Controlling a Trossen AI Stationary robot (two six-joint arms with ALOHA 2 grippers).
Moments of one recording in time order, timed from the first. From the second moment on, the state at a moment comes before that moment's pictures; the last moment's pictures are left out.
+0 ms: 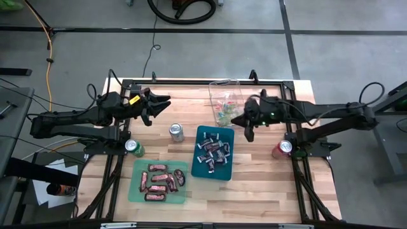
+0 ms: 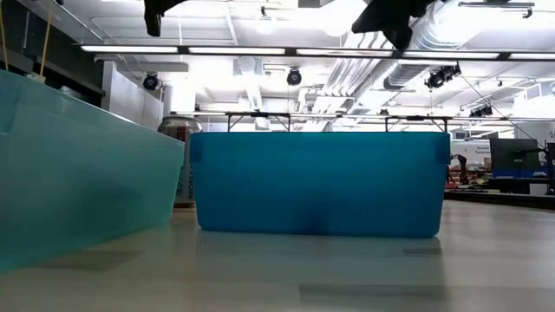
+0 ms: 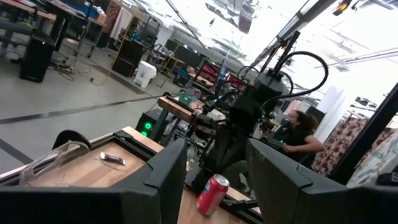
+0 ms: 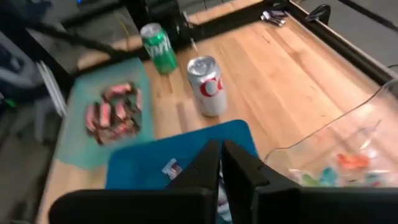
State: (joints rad) left arm 0.14 0.71 0.61 0.25 -0.11 -0.47; right arm -0.02 1.08 0.98 -0.40 0.05 0.30
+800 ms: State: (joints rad) left arm 0.54 1.18 1.01 -0.54 -0.25 -0.47; right arm -0.15 0.98 0.86 -0.27 0.13 0.49
